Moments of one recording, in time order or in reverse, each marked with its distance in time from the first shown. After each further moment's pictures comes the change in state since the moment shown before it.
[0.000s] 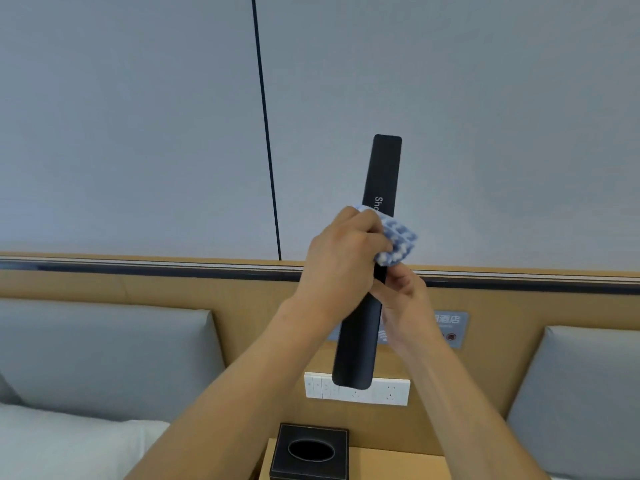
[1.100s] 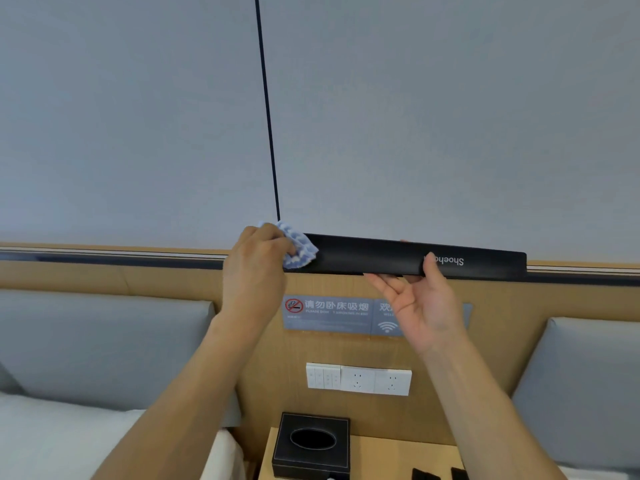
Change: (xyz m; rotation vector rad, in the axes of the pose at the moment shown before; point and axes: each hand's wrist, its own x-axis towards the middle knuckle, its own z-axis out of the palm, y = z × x) left_hand -0.058 -0.075 -0.017 0.268 0.077 -0.362; right_hand 0.005 0.004 -0.022 0.660 0.146 0.253
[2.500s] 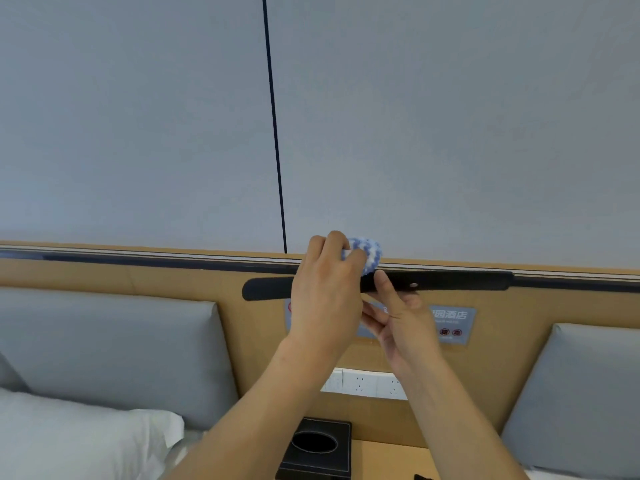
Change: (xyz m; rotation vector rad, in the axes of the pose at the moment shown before) left_hand -0.019 0.082 0.000 -0.015 -0.068 0.076; right_hand -0.026 0.032 0.009 -0.391 0.071 -0.033
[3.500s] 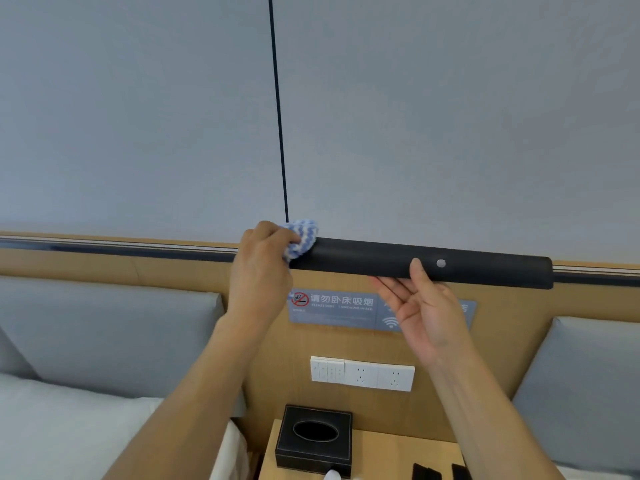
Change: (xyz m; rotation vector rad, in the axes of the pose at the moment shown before) left_hand 0.001 -0.083 -0.004 -0.124 0.066 -0.211; right_hand -0.005 -0.023 -0.016 0.183 -0.075 -0.034
